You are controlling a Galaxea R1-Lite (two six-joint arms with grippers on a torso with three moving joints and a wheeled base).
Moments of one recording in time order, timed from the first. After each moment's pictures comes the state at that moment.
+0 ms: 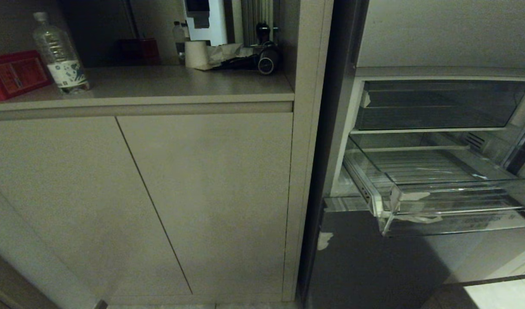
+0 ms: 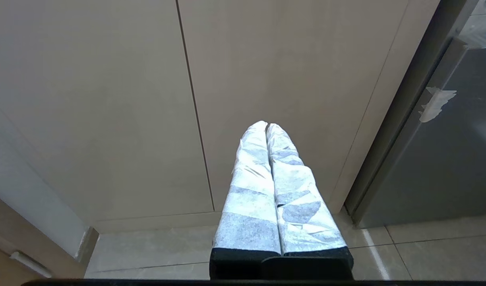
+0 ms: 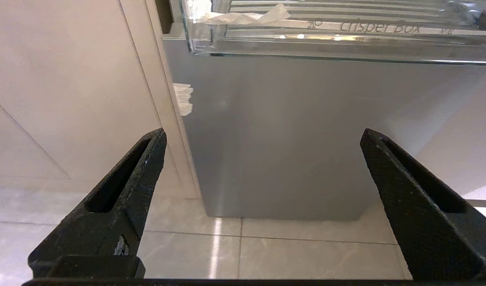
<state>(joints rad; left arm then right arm) 0.00 0.00 -0.02 0.05 0.00 0.01 0.07 0.26 0.00 -0.14 -0.01 0.00</state>
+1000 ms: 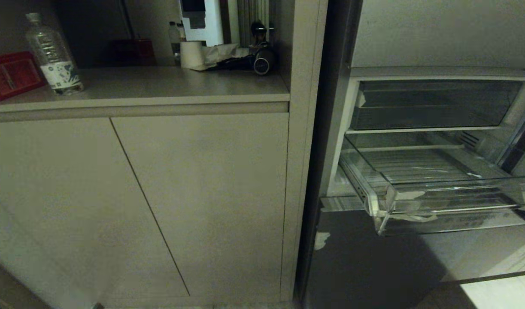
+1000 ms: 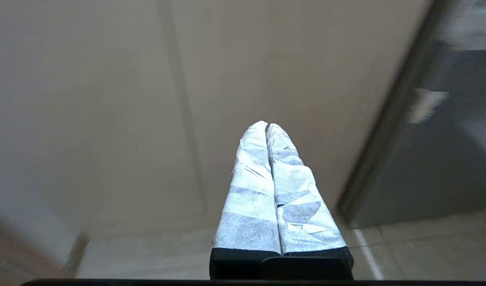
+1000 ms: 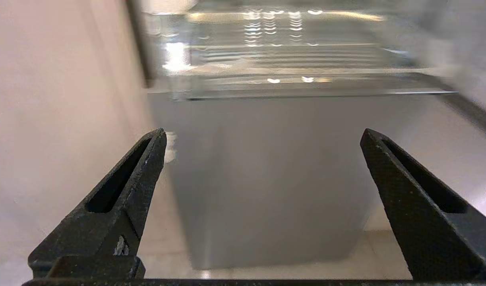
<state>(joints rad) 0.00 0.00 -0.02 0.05 0.00 0.00 0.00 0.00 0.00 -0.08 -0.01 0.02</state>
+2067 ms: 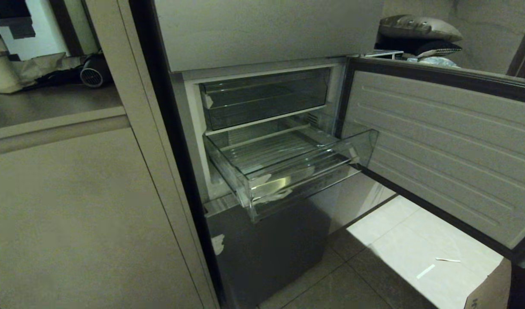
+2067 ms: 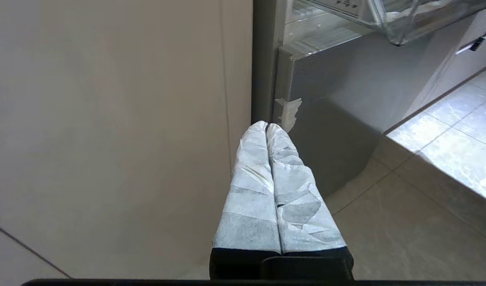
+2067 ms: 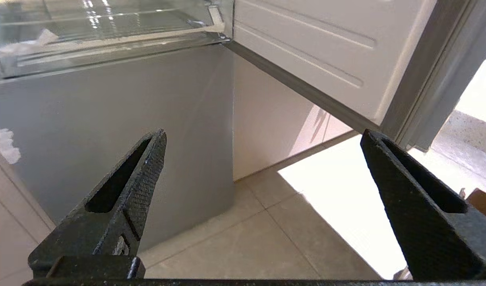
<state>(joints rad) 0.00 0.00 -0.02 0.05 0.00 0.00 0.00 0.00 0.00 -0.08 -0.02 -0.01</state>
